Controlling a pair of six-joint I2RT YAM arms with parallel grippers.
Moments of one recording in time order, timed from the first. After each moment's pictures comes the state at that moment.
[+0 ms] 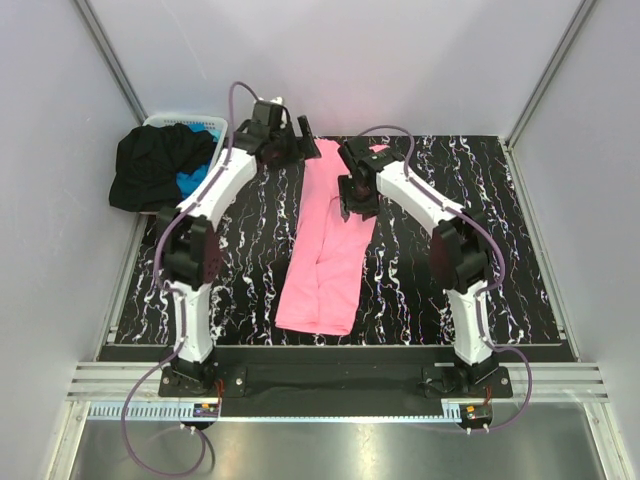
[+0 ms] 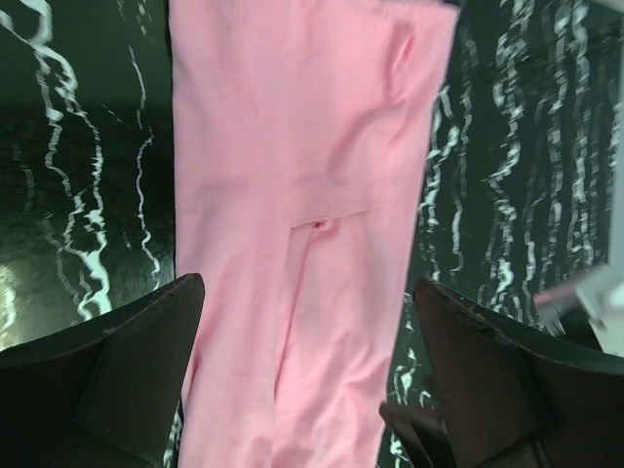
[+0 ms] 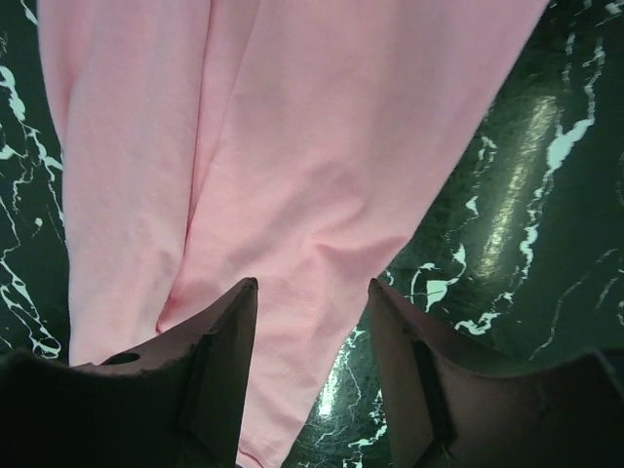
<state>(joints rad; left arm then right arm) -0.34 2.12 1.99 -0.57 0.16 -0.57 0.54 2.15 1.93 -0.97 0.04 0.42</state>
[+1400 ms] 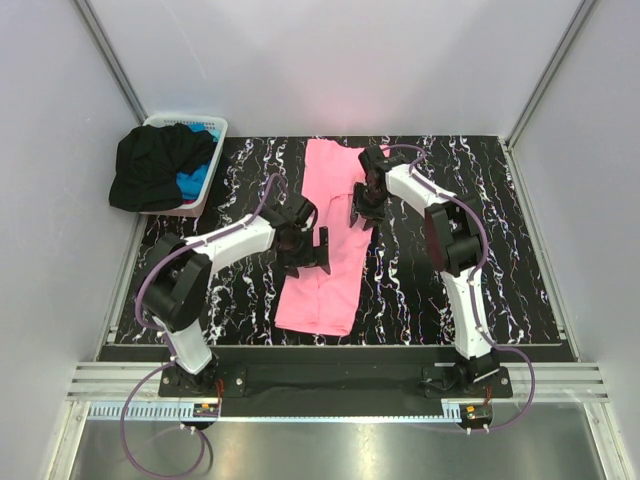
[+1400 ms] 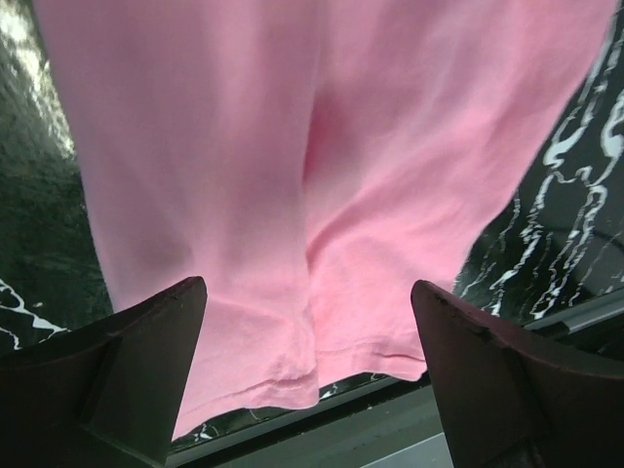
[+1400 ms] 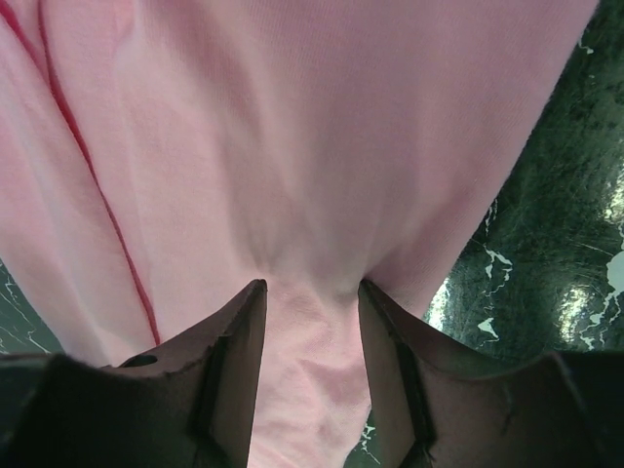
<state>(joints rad) -0.62 1.75 1.19 -0.64 0.20 -0.66 0.40 2.33 1.92 -0.85 -0.16 0.53</state>
